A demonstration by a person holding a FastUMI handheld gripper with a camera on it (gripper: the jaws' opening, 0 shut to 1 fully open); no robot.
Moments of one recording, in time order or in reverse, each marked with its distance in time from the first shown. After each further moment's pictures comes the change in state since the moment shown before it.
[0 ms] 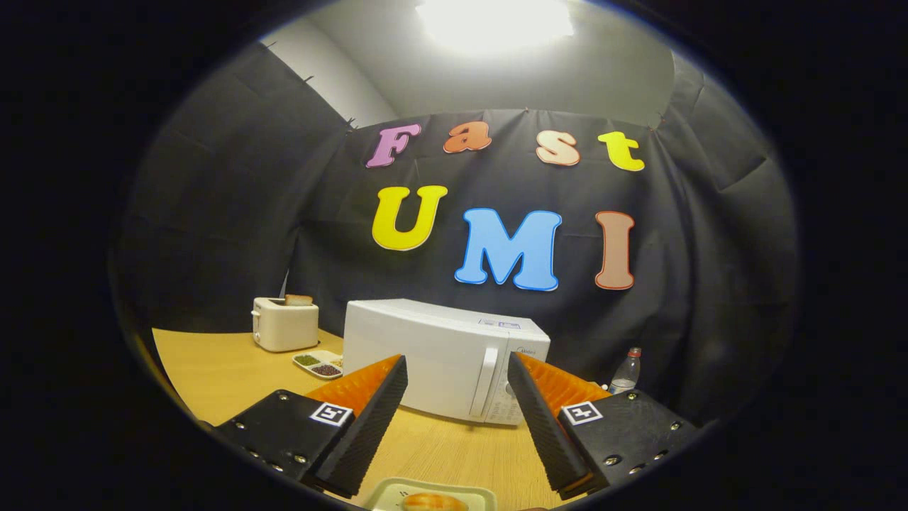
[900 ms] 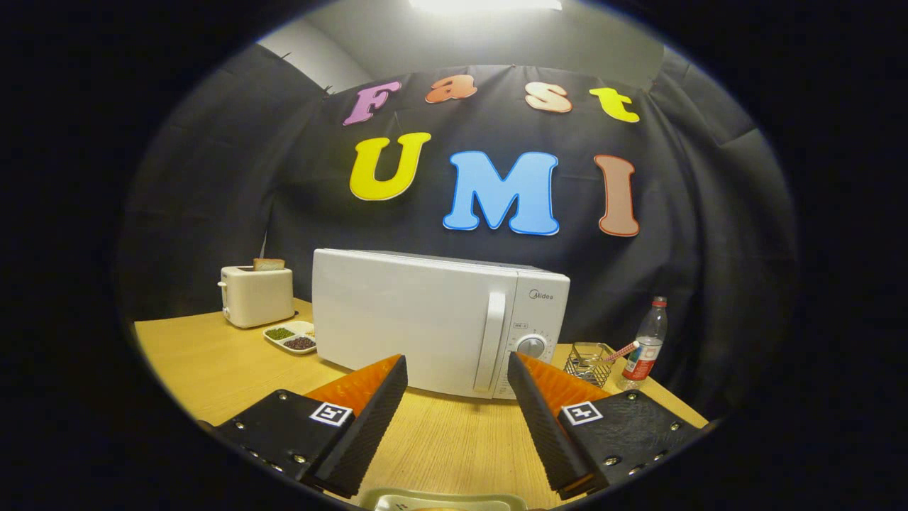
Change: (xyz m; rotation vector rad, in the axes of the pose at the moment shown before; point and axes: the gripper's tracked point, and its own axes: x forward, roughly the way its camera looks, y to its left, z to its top) arm 0.096 -0.008 -0.083 0.101 0.159 -0.069
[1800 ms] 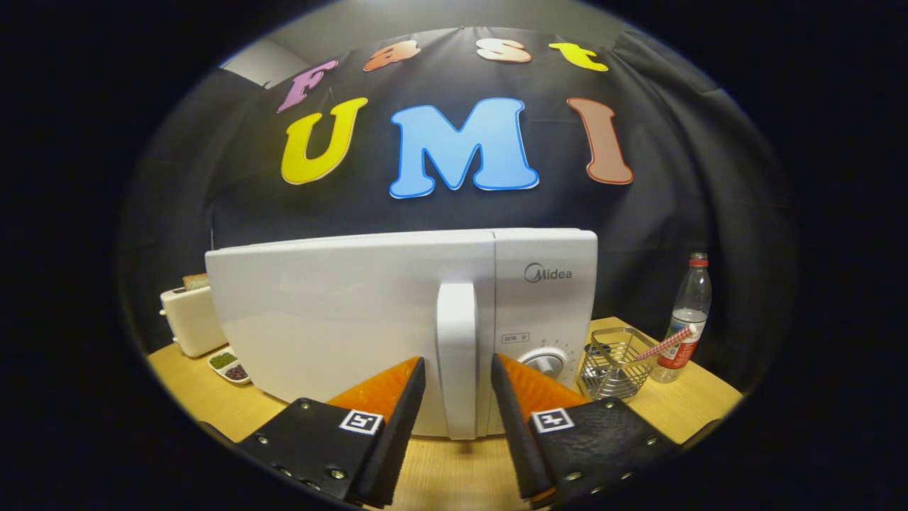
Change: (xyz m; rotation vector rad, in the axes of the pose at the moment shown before) arm 0.135 -0.041 -0.030 0.087 0.098 -0.121
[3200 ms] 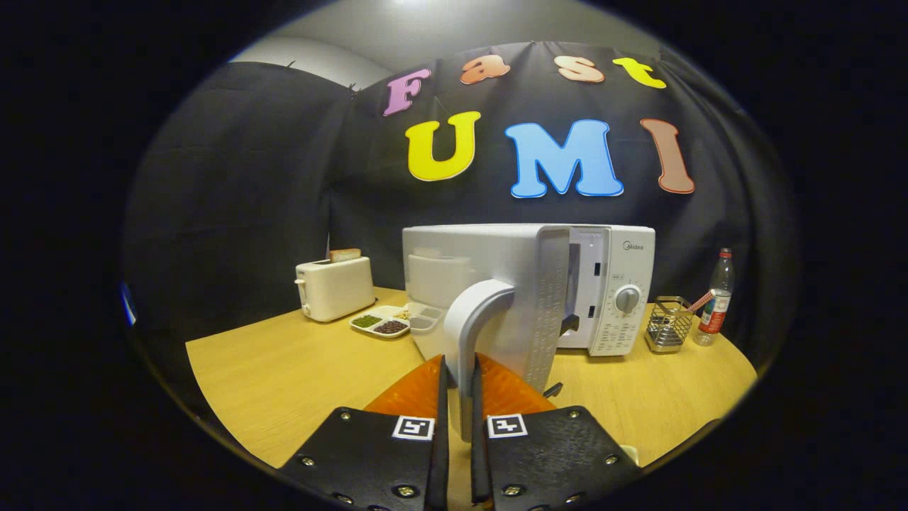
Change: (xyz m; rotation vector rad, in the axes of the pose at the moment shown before) arm -0.222 0.145 -0.028 -0.019 0.004 0.385
